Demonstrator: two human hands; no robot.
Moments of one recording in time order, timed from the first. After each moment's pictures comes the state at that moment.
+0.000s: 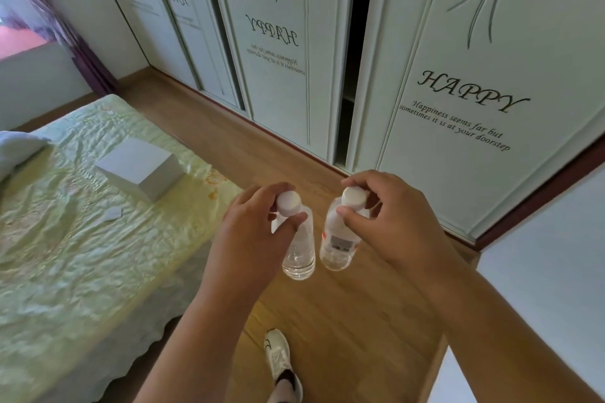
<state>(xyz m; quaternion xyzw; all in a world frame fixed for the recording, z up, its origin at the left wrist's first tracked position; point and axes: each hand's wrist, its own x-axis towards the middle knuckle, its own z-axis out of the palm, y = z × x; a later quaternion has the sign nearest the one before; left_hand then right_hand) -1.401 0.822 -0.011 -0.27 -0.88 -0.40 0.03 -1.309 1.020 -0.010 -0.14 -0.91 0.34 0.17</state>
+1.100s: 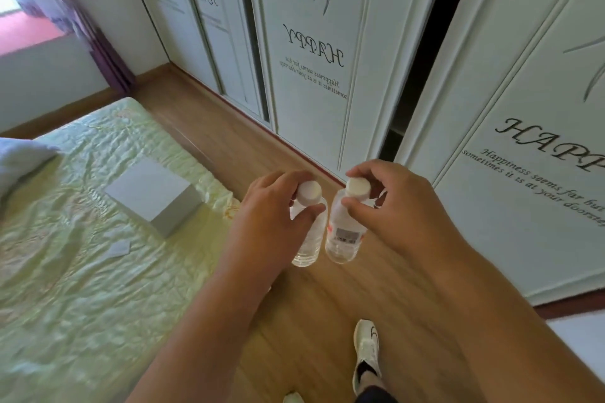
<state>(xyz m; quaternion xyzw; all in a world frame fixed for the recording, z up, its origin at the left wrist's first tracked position) -1.691 0.863 -0.016 -0.28 -0.88 -0.38 0.04 -1.615 1.054 -0.004 -0.10 -0.92 0.35 0.14</state>
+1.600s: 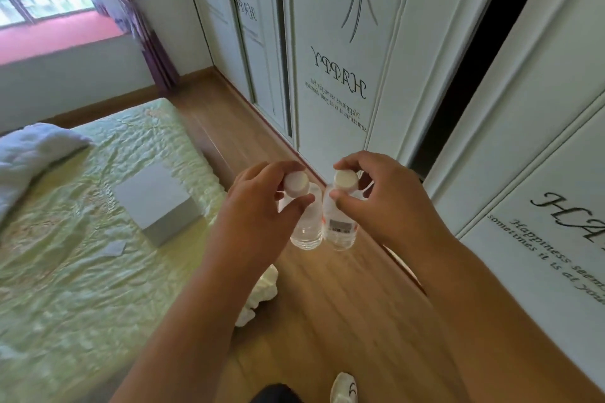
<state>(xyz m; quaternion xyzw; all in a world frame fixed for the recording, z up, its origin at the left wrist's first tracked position) -1.769 0.988 0.004 -0.19 -0.90 -0.37 0.12 -1.741 1.188 0.015 0.00 -0.92 0.36 0.12</state>
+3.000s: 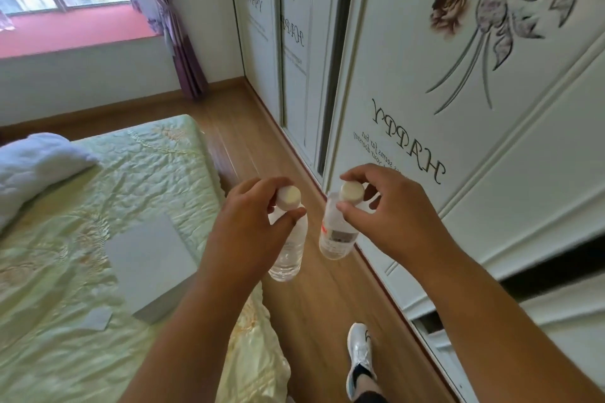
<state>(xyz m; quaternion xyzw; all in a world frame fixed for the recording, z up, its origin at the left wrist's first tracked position) -2.120 0.934 -0.010 -0.10 -0.91 -0.37 0.13 -2.120 1.151 0.009 0.08 -0.93 0.36 0.09</state>
